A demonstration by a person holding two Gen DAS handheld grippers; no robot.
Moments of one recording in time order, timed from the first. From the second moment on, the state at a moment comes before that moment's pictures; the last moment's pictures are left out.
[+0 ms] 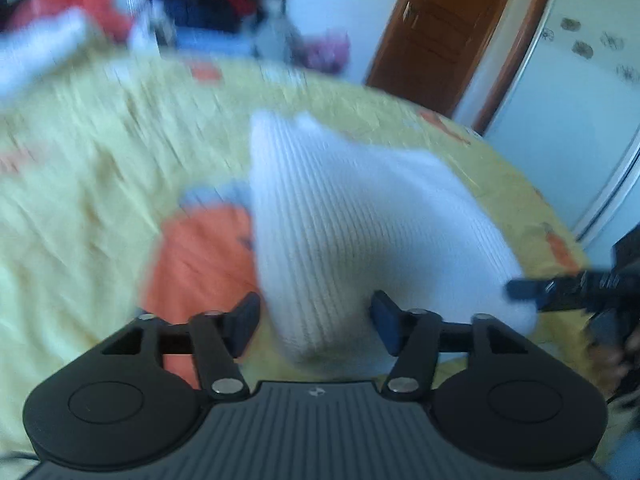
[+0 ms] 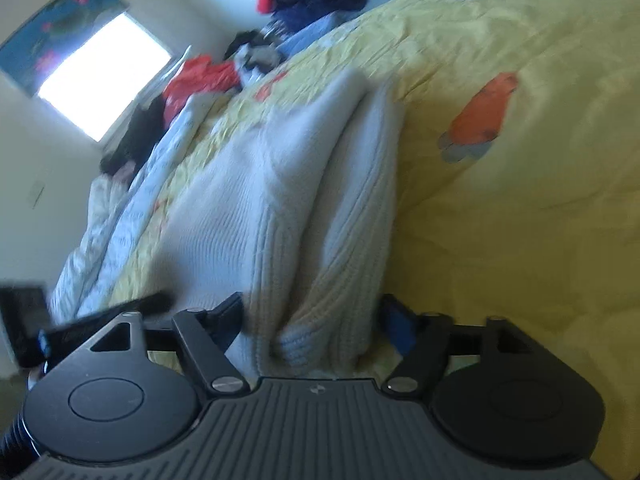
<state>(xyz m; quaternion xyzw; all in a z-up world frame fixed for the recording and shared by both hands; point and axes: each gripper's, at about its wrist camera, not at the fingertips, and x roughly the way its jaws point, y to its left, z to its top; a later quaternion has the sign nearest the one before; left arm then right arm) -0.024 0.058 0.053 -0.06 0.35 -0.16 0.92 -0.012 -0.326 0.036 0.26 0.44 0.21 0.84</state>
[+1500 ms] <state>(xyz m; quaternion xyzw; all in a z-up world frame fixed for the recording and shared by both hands) -0.007 -0.064 0.025 0.17 0.28 -0.18 0.93 0.114 -0.217 0.032 0.02 0.33 0.18 0.92</state>
